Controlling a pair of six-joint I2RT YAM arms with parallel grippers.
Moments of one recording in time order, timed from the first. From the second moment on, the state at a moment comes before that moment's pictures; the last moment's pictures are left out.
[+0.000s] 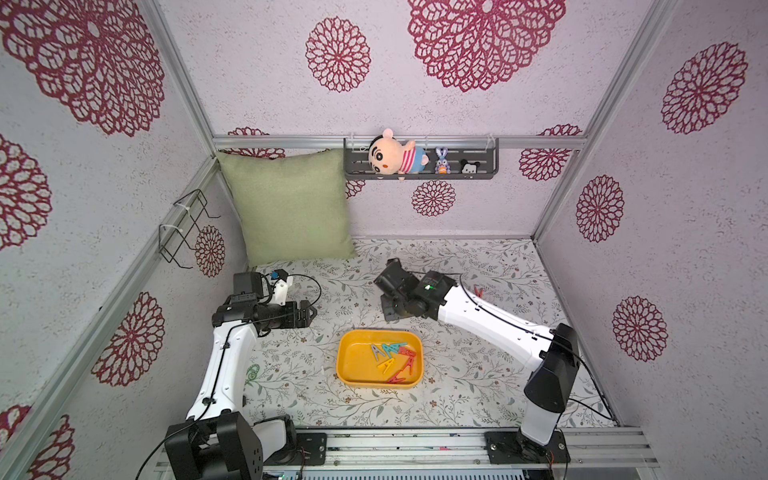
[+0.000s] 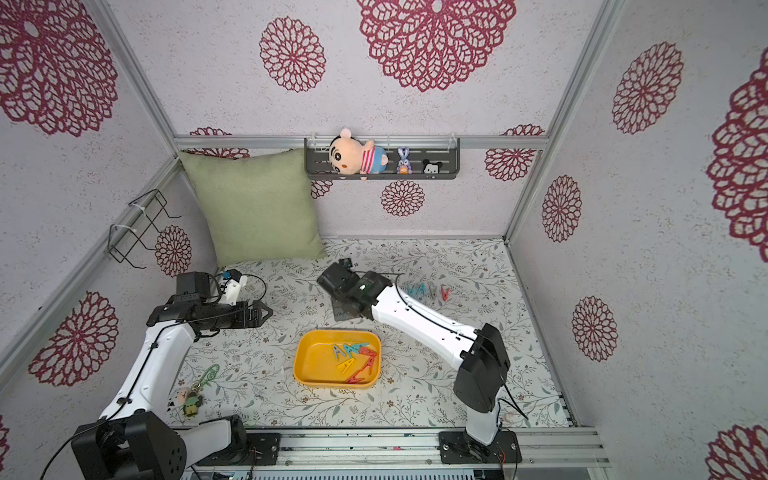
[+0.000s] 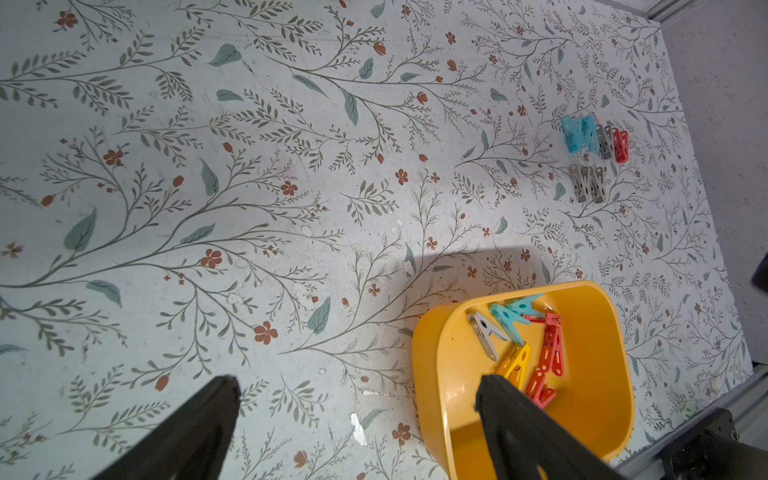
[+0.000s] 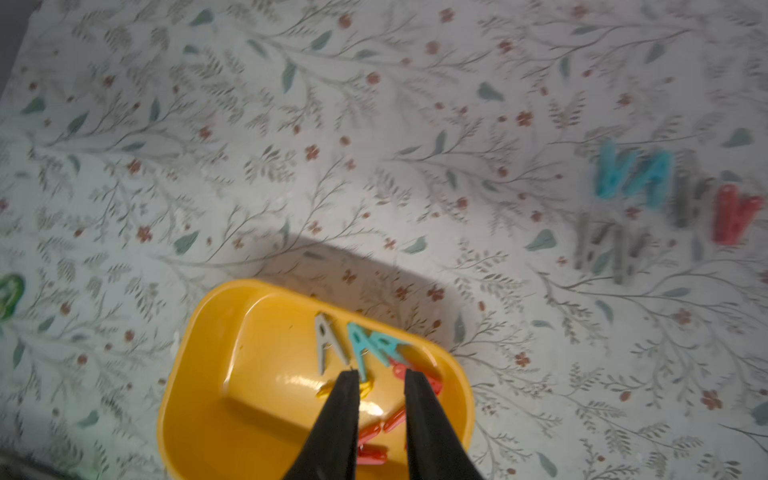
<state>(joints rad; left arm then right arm) 0.20 1.21 1.00 -0.82 0.47 0.10 1.04 1.81 1.73 -0.99 0.28 0.63</state>
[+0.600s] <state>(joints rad) 0.20 1.21 1.00 -0.82 0.49 0.11 1.19 2.07 1.65 -0.90 0.21 0.75</state>
